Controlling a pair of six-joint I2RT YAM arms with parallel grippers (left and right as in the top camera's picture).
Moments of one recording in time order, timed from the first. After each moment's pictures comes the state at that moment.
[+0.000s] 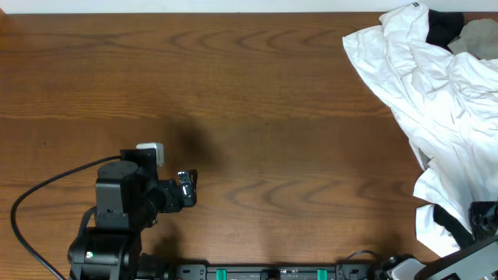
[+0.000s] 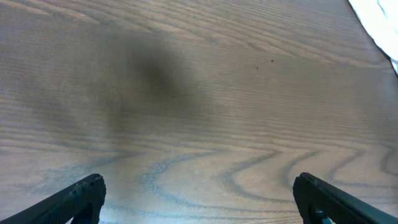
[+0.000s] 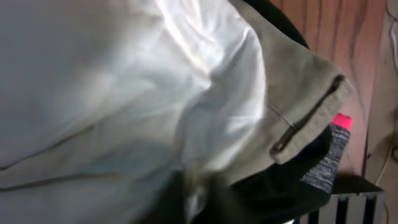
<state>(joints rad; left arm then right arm) -0.08 0.64 0.73 -0.91 0.22 -0.25 -1.01 1.40 0.77 -0.74 0.21 0.60</state>
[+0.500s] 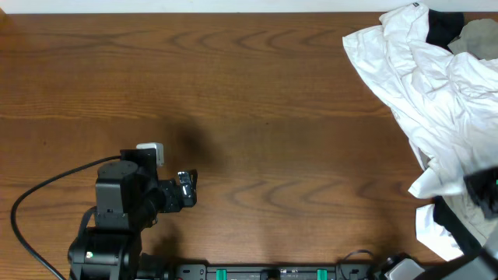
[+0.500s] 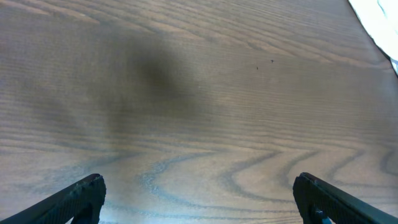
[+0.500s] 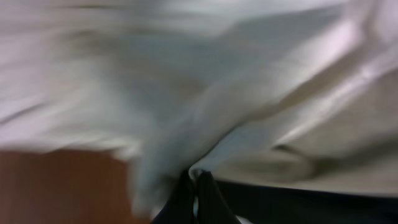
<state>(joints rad) -0.08 0.64 0.73 -0.91 0.22 -0.25 -0.86 1.31 0.92 -0.80 -0.18 0.37</state>
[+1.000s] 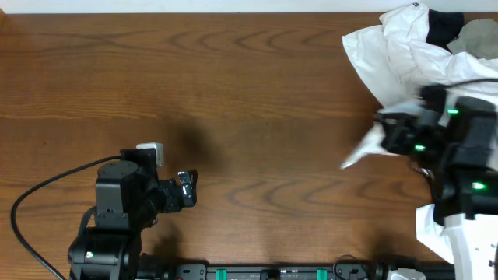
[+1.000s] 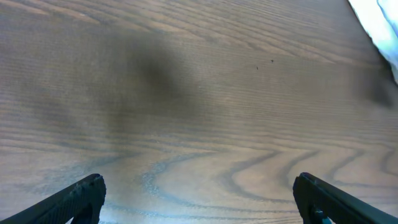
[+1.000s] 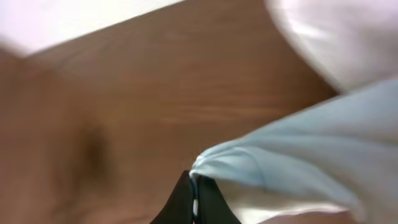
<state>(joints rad) -0.08 0.64 0.73 -0.91 0.22 -0.25 -0.01 1.02 1.04 -0.73 -0.39 0.28</state>
